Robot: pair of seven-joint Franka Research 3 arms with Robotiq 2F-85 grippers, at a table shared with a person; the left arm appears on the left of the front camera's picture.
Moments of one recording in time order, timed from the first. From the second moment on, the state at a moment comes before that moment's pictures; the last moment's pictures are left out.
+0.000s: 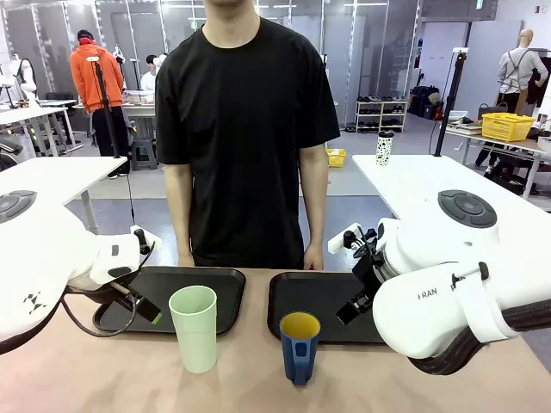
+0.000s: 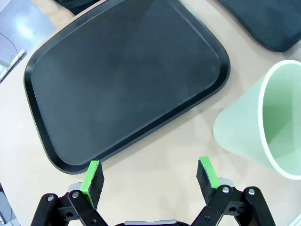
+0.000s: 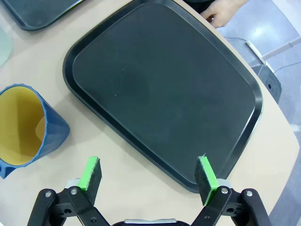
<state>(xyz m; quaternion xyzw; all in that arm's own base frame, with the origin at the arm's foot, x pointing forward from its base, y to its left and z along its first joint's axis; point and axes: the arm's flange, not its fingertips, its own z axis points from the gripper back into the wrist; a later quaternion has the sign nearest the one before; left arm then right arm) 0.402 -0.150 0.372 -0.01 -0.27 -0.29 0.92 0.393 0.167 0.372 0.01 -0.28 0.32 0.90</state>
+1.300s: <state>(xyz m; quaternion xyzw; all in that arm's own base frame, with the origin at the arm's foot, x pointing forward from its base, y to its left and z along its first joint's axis) 0.385 -0.165 0.434 0.00 -0.33 -0.30 0.89 0.367 0.169 0.444 -0.05 -0.30 0.28 0.91</state>
